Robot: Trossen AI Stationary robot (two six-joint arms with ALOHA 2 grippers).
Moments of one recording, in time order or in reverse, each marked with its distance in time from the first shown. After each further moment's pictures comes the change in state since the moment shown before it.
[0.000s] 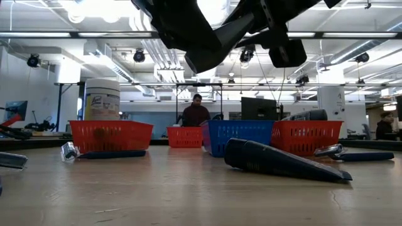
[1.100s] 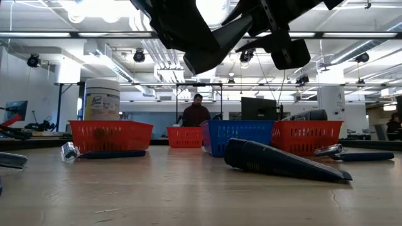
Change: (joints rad) left arm 0.001 0.000 0.000 -0.013 -0.003 0.000; right arm 0.001 0.002 -0.008 0.004 -0.032 0.038
